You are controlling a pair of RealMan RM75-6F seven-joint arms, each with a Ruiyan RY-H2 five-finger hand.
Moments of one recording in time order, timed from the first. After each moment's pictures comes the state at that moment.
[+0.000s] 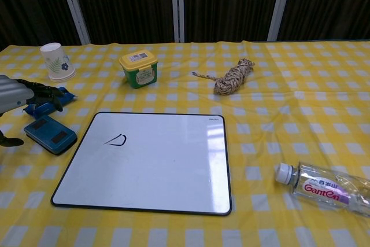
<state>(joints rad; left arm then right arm) -0.52 -1.37 -0.05 -1.32 1.50 0.90 0.29 0.08 -1.22 0.03 -1.54 -1.60 1.52 0.06</state>
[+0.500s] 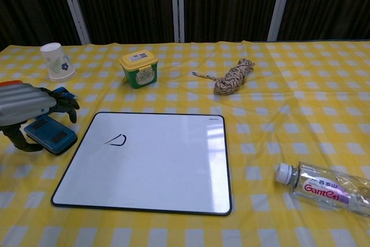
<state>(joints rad) -0.57 -1.44 -0.05 -1.30 1.43 0.84 0.36 0.08 -1.22 0.03 -1.54 -1.60 1.52 0.07</state>
